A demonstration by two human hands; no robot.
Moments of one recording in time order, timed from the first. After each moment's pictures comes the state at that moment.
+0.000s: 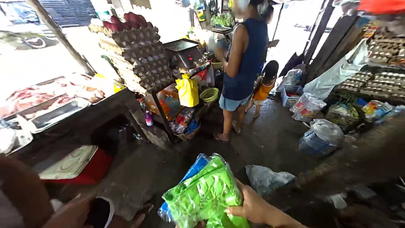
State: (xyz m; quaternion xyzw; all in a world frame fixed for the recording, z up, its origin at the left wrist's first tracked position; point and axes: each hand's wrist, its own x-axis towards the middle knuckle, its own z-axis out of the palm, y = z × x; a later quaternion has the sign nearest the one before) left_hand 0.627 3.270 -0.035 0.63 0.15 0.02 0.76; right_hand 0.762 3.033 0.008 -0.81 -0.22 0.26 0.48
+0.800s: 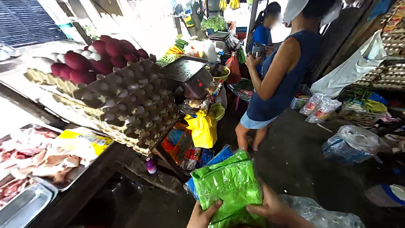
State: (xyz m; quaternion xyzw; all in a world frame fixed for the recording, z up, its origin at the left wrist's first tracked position) left_hand 1.052 3.519 0.000 0.62 0.08 -0.11 0.77; right_hand 1.080 3.248 0.036 -0.79 -0.07 0.15 0.58
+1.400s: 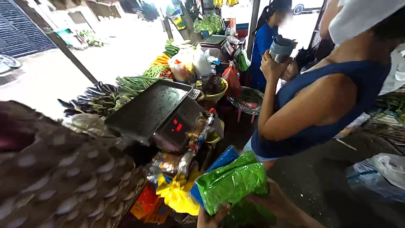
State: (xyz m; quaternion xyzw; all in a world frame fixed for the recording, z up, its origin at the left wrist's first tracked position) left_hand 1.373 3.398 0.039 0.68 0.06 0.02 0.73; right_hand 1.425 3.154 0.070 -0.79 -0.05 0.09 0.61
